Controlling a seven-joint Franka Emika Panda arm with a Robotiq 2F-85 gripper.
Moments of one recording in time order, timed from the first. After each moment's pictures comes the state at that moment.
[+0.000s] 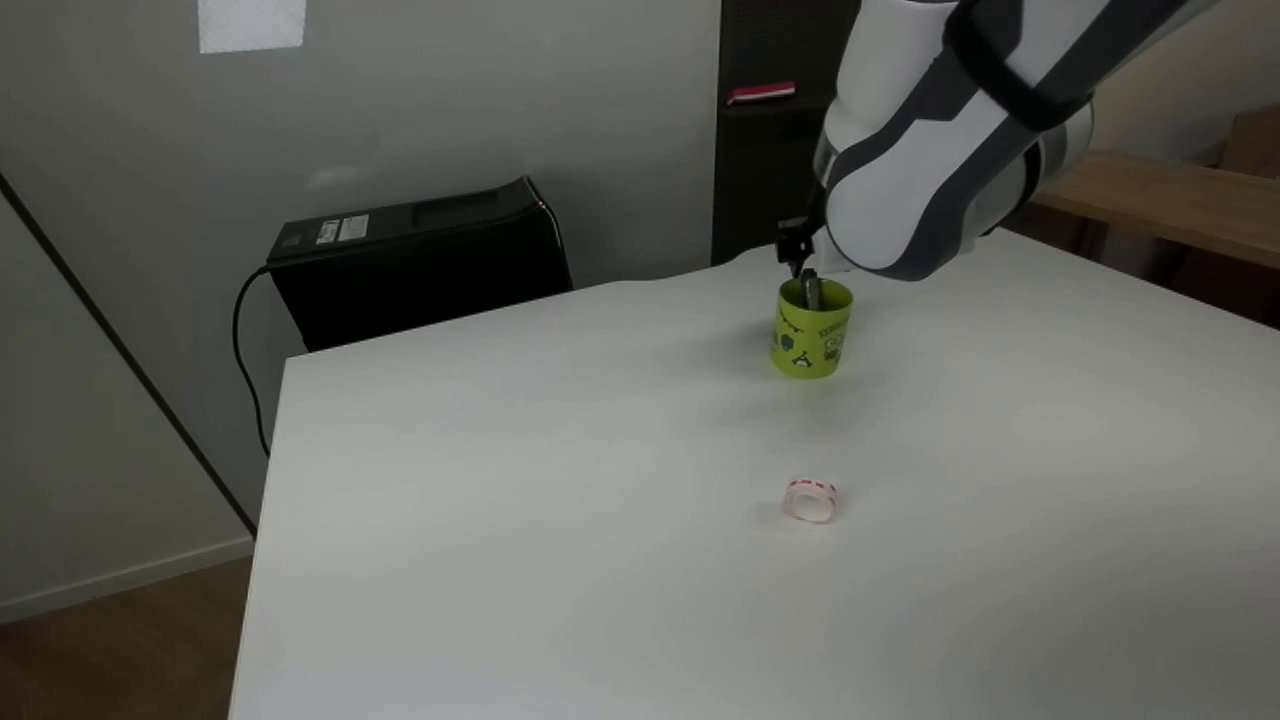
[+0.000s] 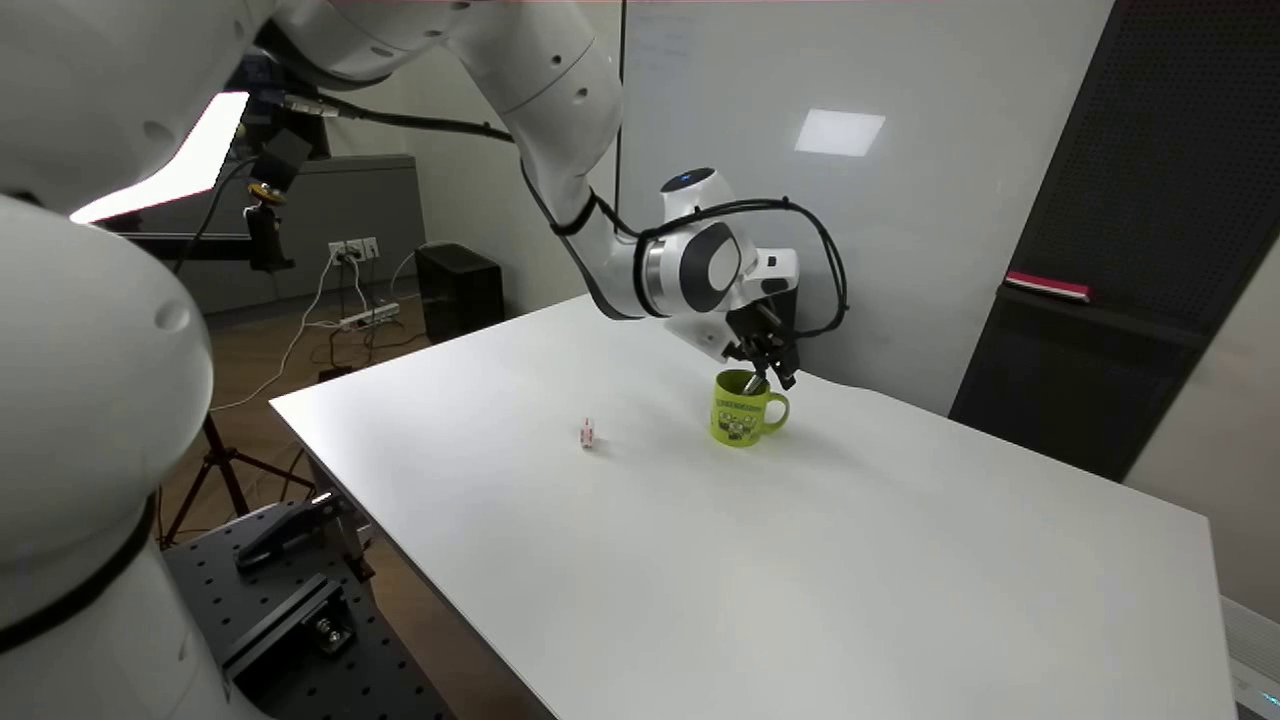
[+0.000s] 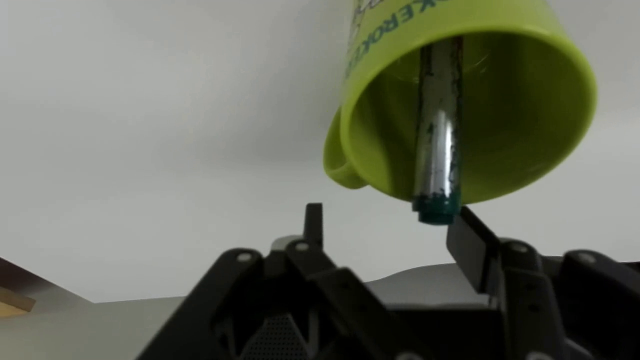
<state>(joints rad) 0.56 0.89 -0.54 -1.77 0.14 3.01 0.50</state>
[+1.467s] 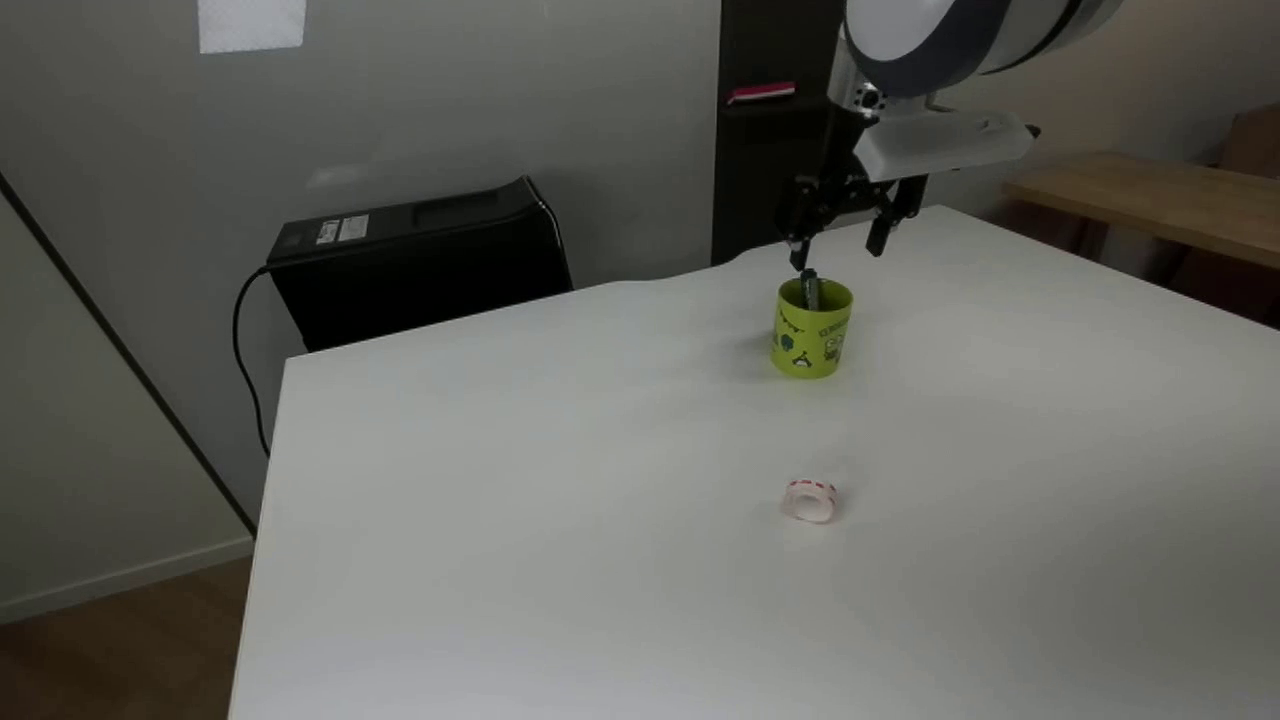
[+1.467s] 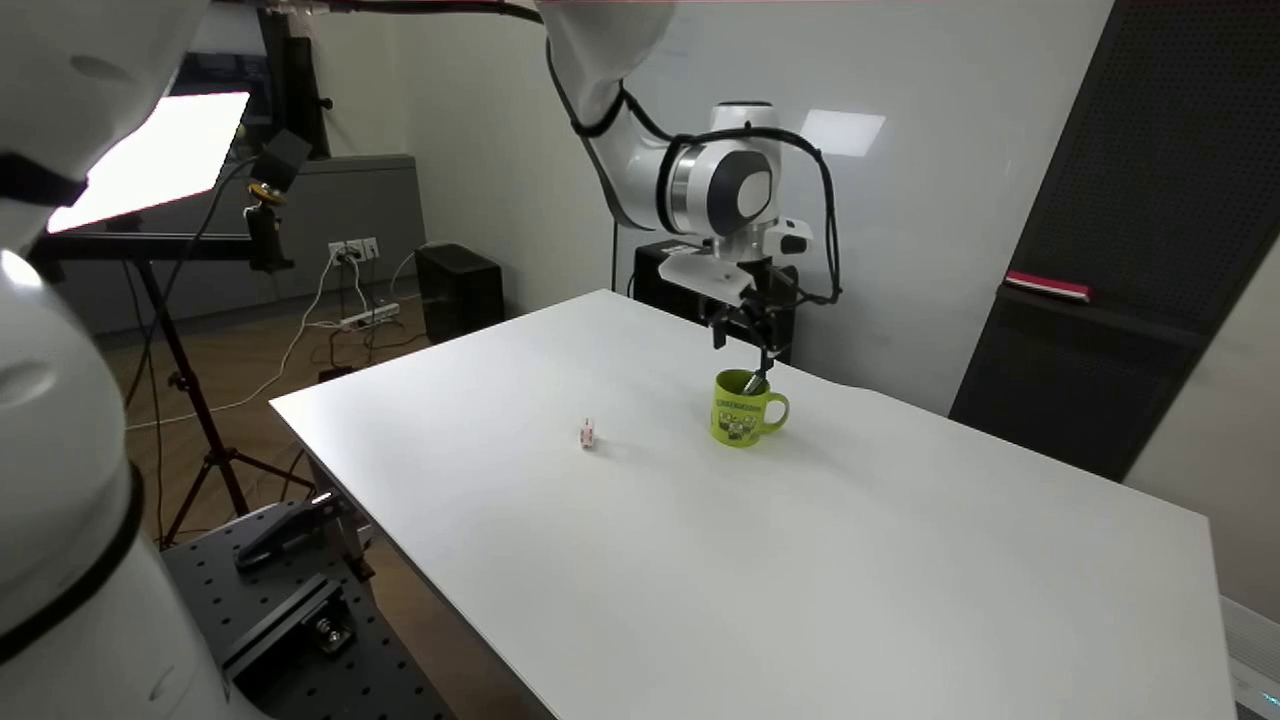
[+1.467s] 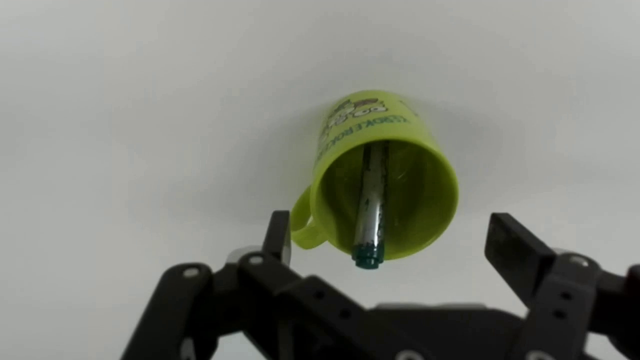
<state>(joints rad) 0.22 0.64 -0.16 -1.75 0.03 2.55 0.23</state>
